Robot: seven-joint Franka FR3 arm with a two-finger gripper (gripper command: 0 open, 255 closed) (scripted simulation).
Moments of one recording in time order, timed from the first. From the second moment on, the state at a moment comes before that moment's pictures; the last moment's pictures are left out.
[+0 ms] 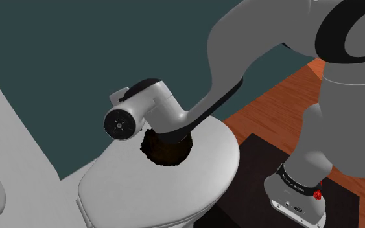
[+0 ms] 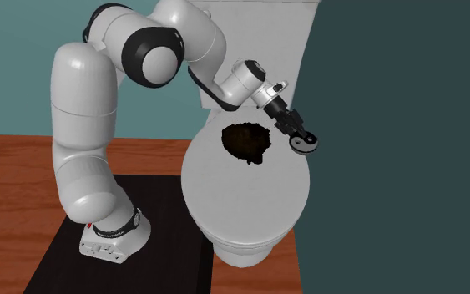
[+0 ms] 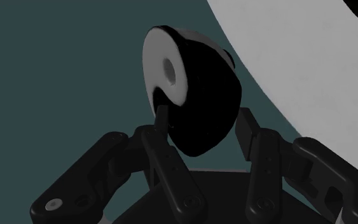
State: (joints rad) arm 0.62 0.42 0.15 -1.93 -1.28 1.98 0.92
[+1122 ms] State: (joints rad) arm 0.61 0.28 0.17 -1.91 -1.20 1.93 0.76
